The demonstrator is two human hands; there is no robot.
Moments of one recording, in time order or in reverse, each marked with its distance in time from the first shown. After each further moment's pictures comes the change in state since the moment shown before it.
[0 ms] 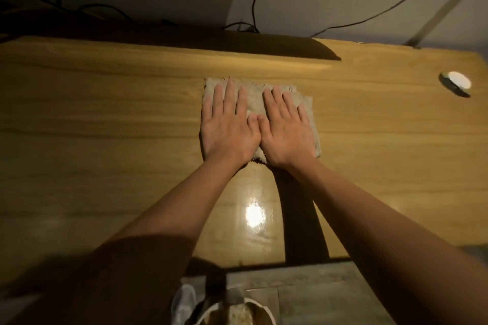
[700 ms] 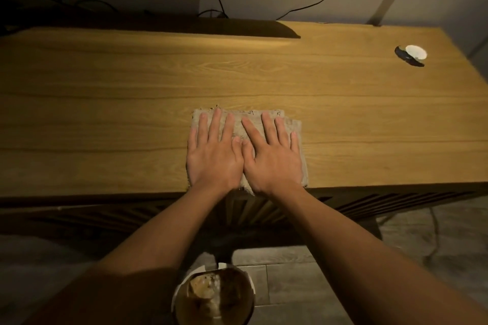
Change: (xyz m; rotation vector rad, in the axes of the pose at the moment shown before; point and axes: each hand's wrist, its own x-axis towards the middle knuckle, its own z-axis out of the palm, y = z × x) left_hand -0.142 0.075 0.016 -0.021 -0.017 -0.089; right_hand -0.150 0.054 0.005 0.042 -0.032 0.038
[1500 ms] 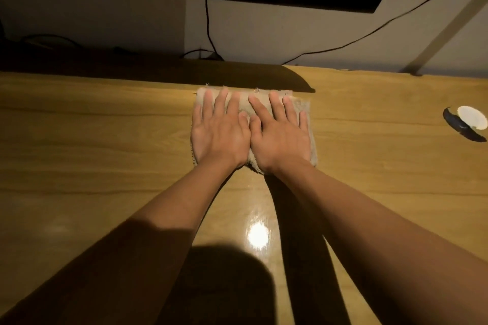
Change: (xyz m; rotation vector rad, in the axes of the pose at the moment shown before) left_hand 0.253 0.050 -0.001 0.020 0.081 -0.027; right_hand 0.260 0.038 -0.040 -0.049 0.057 -0.027
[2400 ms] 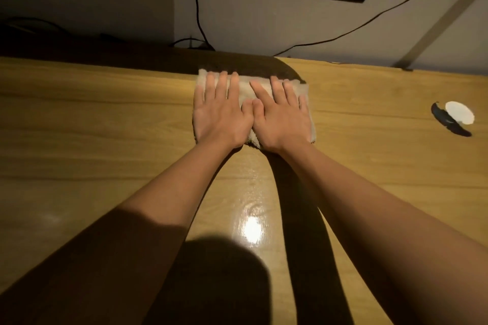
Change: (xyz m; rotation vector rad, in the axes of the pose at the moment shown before) left_hand 0.012 0.019 0.001 0.014 -0.007 0.033; right_hand 0.012 0.027 -0.010 0.007 0.007 -0.034
